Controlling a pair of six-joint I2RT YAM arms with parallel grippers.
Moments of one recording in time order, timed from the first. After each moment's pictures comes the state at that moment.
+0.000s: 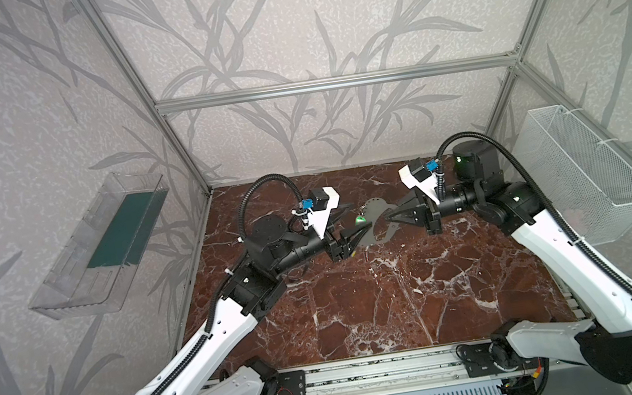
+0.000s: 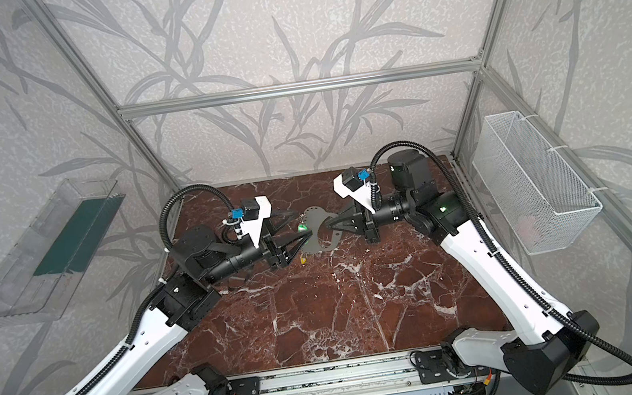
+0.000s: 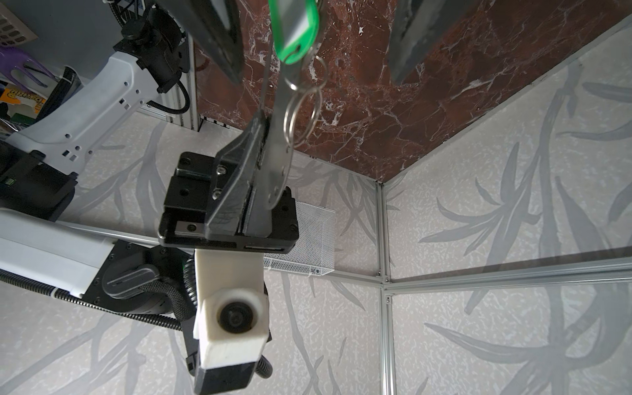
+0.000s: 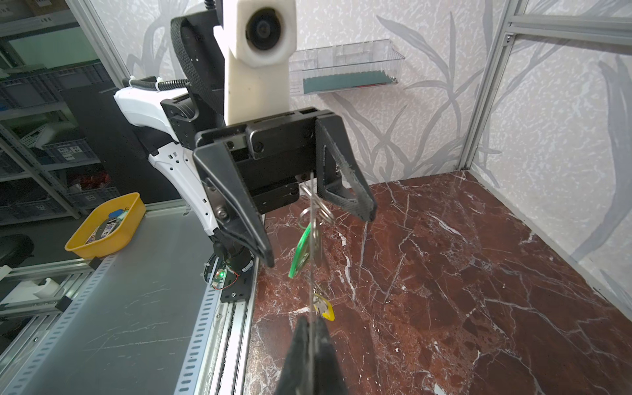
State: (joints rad) left arm -0.68 1.01 1.01 0.02 0.47 -0.08; right arm 0.42 1.24 1.41 -0.63 -1.08 -0.30
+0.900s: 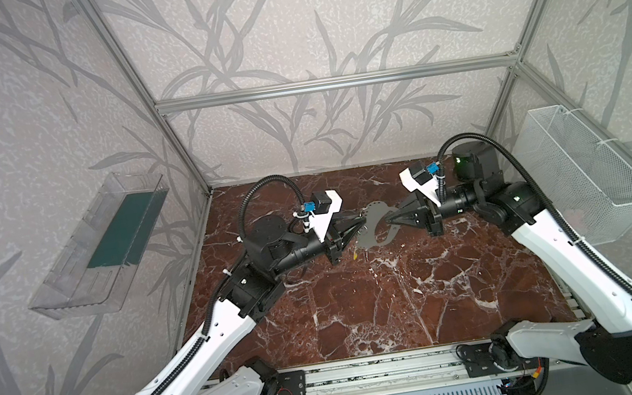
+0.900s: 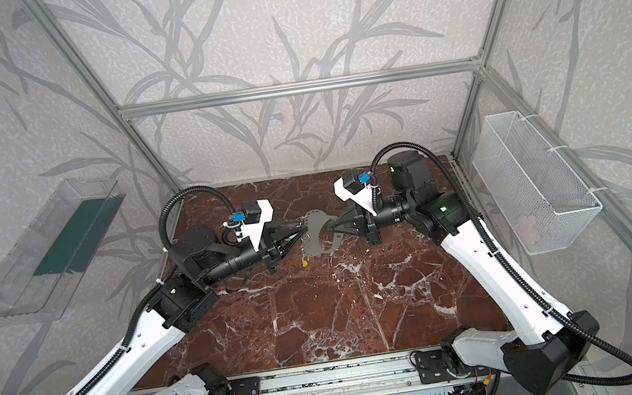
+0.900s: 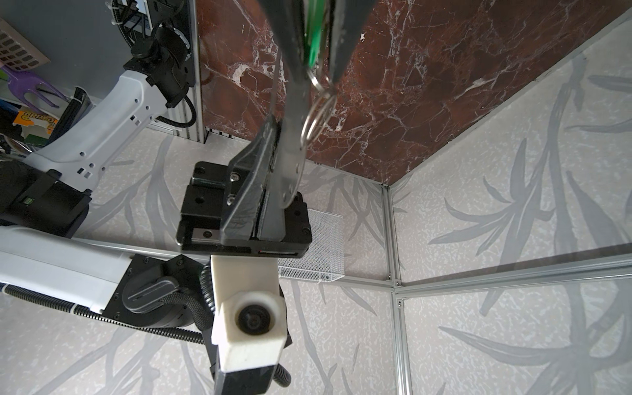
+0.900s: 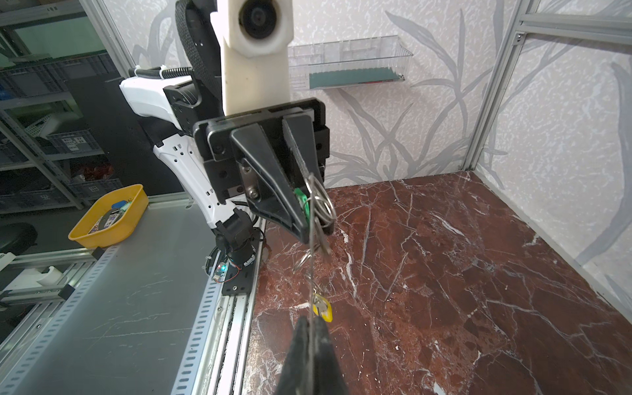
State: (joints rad) left arm -0.68 1.00 1.03 -0.03 0.49 -0.04; right arm 0.42 1.24 1.41 -0.67 -1.09 -0.35
